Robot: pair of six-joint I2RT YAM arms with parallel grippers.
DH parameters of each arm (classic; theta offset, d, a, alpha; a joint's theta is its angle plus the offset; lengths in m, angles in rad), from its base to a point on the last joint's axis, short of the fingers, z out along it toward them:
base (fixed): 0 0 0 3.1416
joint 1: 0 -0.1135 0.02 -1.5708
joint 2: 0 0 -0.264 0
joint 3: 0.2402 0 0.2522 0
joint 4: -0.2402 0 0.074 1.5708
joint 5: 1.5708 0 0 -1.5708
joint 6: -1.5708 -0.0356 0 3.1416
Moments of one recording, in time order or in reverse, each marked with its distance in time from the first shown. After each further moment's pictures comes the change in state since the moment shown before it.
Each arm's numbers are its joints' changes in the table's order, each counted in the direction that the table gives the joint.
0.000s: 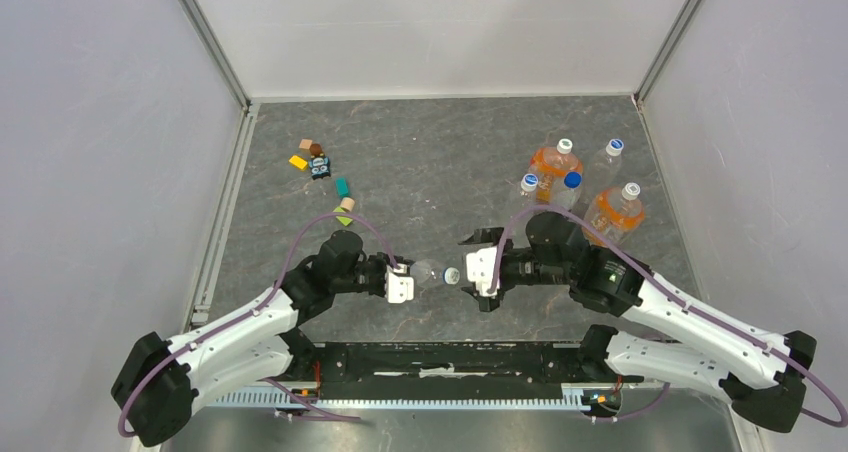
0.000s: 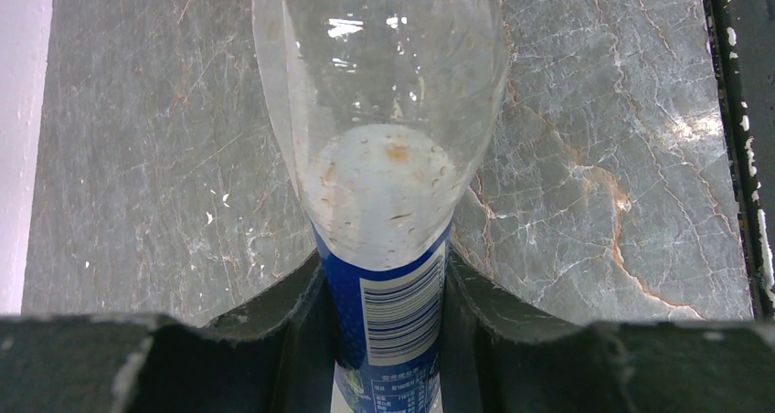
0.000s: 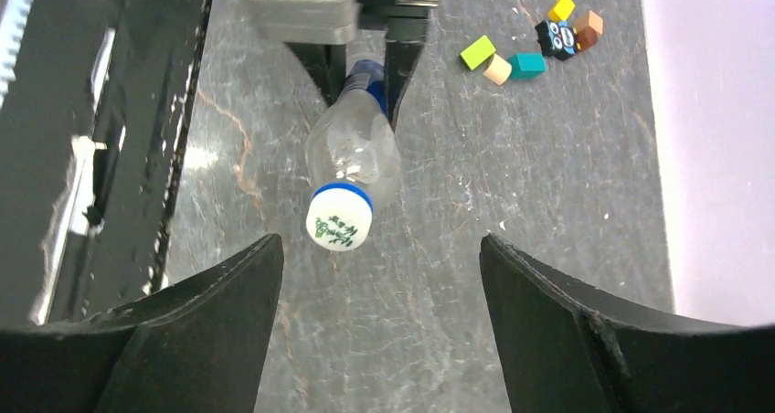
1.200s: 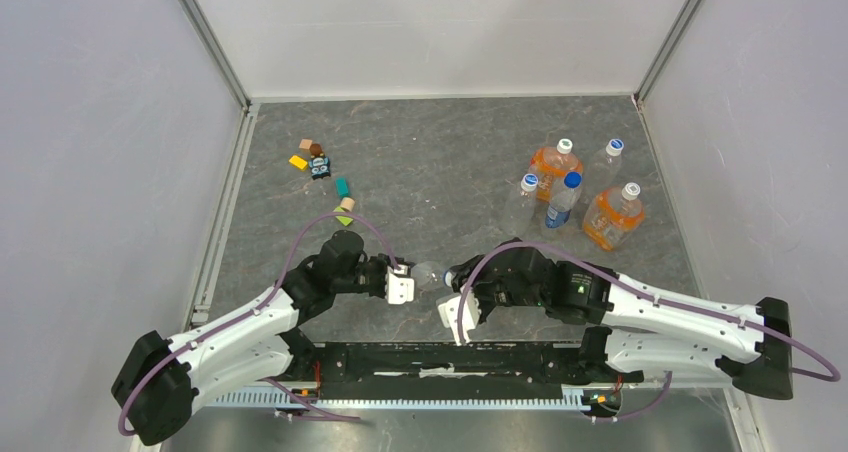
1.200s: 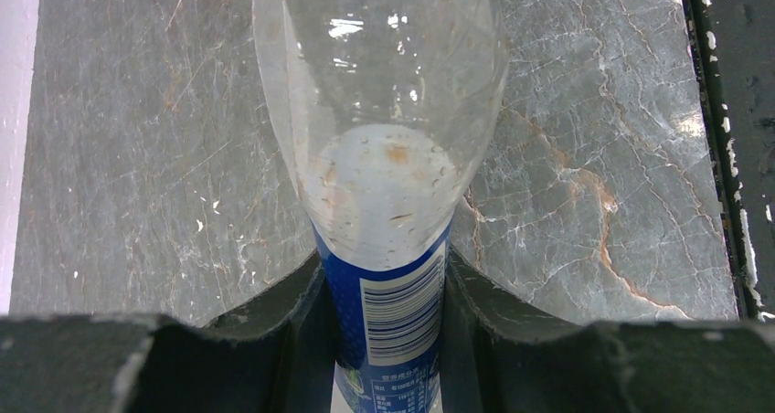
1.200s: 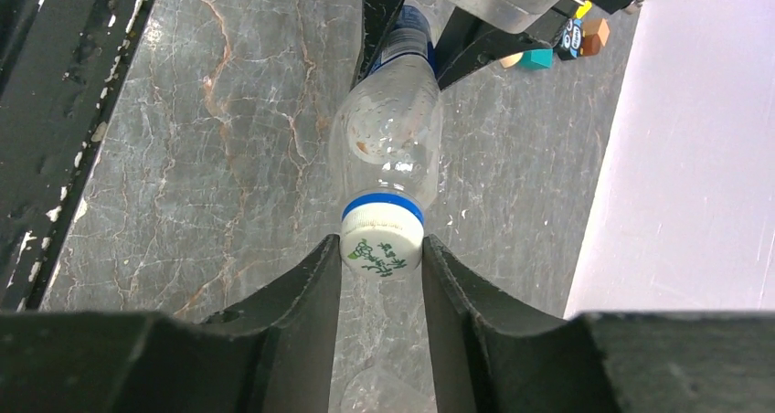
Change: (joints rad) left arm 0.005 -0.007 0.003 -0.008 0.018 0.000; right arm -0.220 -0.100 -0.061 -0.027 0.275 0.341
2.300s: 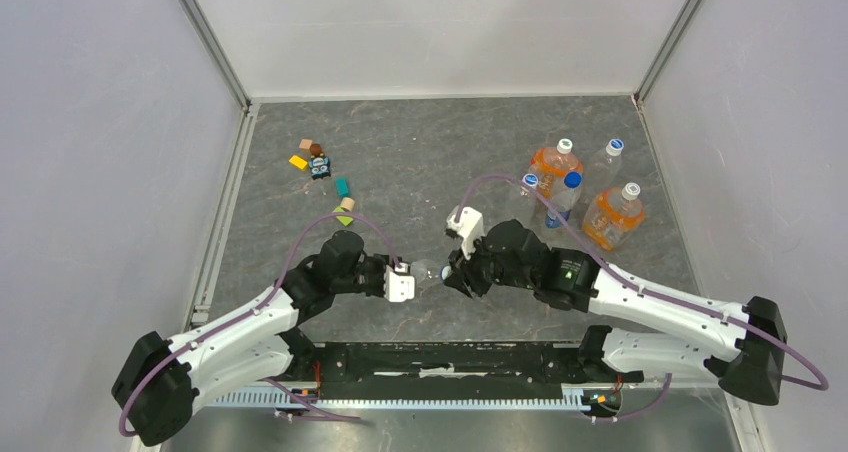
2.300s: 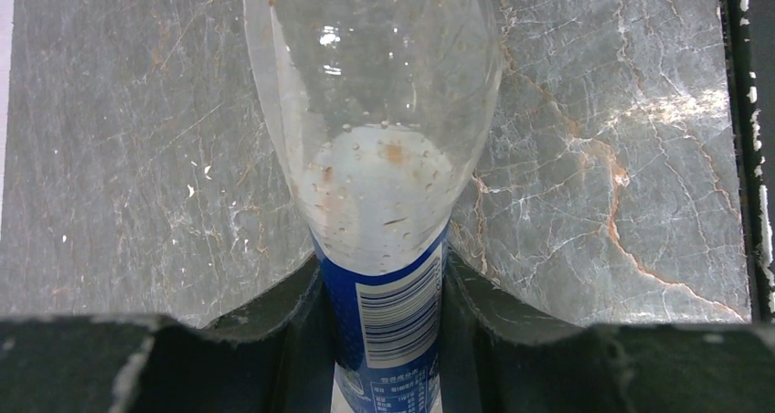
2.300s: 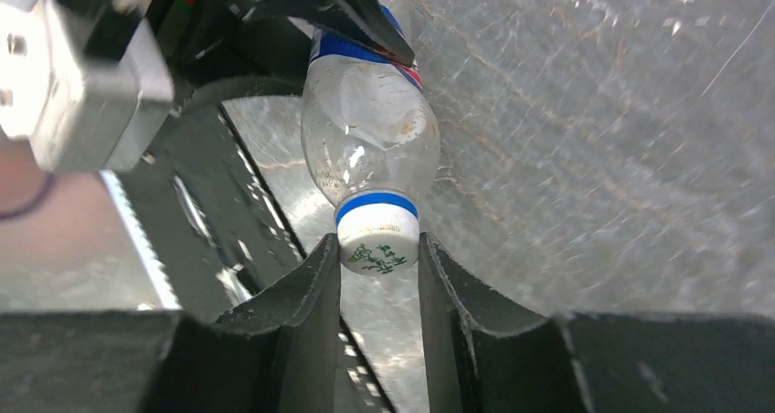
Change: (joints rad) left arm -0.006 0.000 0.001 -0.046 -0.047 0.000; right arm 0.111 -0.079 0.013 0.101 0.073 -1.070
